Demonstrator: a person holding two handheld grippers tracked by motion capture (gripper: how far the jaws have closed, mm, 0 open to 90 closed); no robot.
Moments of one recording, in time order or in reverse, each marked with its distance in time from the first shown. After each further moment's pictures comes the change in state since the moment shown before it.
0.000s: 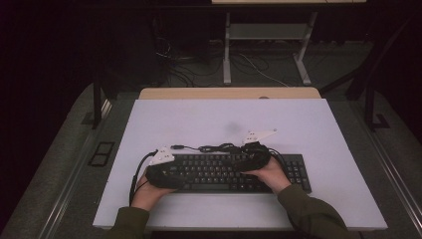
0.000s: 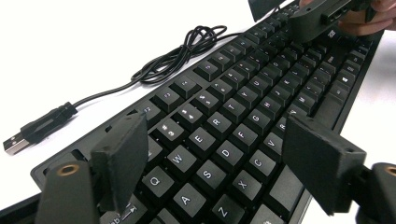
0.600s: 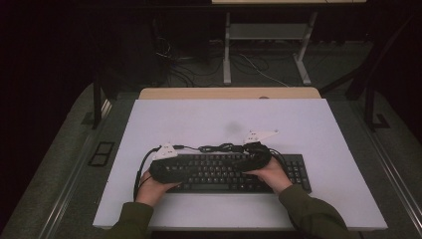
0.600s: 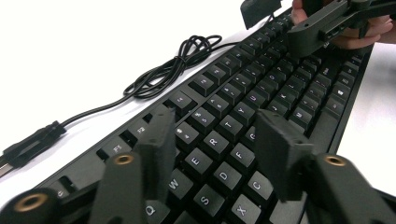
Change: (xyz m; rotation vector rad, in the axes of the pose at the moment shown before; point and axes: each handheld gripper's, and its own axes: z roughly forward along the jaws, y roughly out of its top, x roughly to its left) left arm 0.003 0.010 0.012 0.001 -0.038 -0.005; right arm -0.002 -0.002 0.000 -0.017 -0.023 0.009
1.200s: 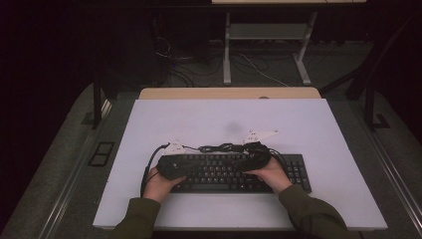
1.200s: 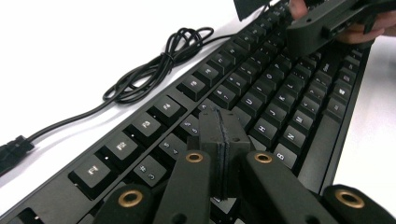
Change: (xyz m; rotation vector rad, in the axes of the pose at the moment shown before) left arm 0.000 0.008 0.017 0.071 -0.030 0.008; right arm 0.000 0.000 0.000 -0.003 -0.010 -0.001
